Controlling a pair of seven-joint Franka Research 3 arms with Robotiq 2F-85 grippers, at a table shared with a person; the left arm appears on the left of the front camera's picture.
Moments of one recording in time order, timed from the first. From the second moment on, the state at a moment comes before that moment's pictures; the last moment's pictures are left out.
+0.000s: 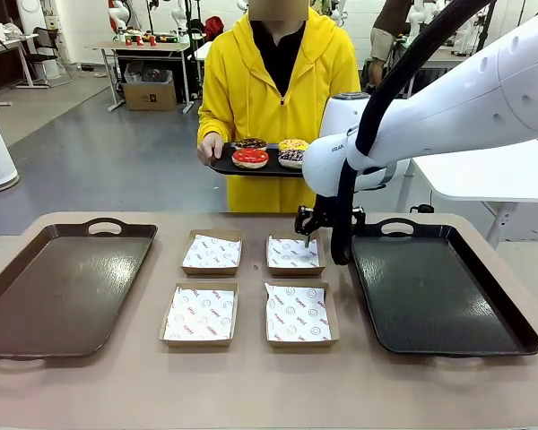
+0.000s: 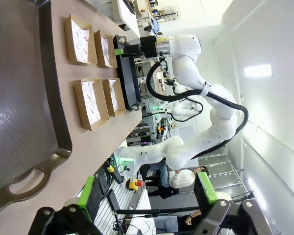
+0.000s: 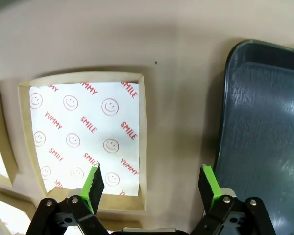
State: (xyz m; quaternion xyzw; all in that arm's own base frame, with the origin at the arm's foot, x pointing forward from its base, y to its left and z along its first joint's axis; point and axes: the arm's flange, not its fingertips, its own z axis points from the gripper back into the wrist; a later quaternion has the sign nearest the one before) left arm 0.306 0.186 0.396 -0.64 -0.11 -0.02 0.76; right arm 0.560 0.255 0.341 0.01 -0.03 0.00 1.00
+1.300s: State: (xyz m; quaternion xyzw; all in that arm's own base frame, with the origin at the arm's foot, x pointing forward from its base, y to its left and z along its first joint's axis) left arm 0.306 0.186 0.396 -0.64 -0.11 -0.02 0.76; right arm 0.584 0.255 0.321 0.04 -0.02 0.01 1.00
